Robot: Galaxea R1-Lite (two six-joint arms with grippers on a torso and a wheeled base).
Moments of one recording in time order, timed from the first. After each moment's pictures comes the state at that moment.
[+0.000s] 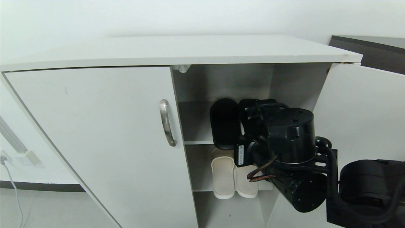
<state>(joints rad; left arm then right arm) 0.00 0.00 0.00 0.00 -0.05 -0.02 0.96 1.78 -1.00 -0.52 -0.66 0.23</state>
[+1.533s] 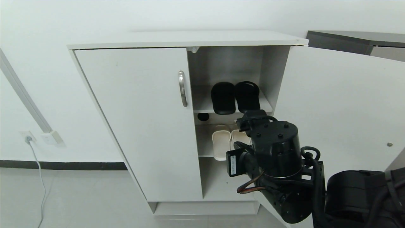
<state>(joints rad) 0.00 0.00 0.00 0.00 -0.06 -0.02 0.98 1.83 -0.97 -0.57 -0.66 0.23</state>
